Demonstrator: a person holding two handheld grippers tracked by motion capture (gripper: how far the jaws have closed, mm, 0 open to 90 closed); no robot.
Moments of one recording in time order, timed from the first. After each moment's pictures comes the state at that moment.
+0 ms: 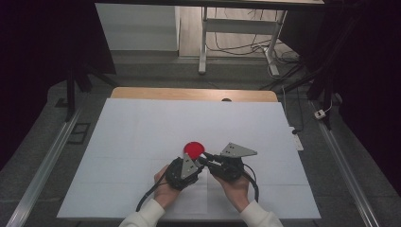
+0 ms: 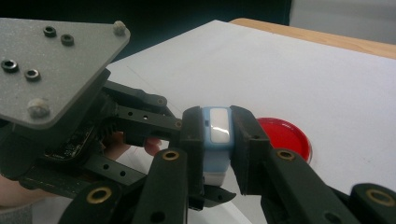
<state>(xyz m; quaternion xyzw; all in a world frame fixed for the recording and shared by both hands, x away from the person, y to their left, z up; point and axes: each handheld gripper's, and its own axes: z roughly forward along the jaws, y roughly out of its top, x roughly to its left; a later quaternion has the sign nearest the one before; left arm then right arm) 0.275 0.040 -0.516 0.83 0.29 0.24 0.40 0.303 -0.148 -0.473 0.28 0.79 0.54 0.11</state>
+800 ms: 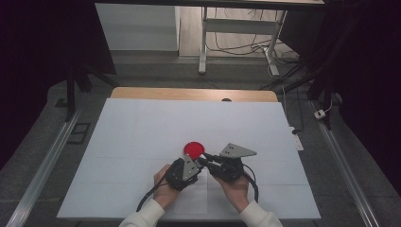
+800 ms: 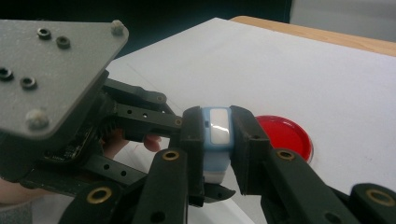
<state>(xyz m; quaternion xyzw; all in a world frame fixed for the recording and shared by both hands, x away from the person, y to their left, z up) 0.274 0.040 -0.516 0.84 0.29 0.25 0.39 0.303 -0.147 -0.474 0.27 0.79 0.54 0.11</state>
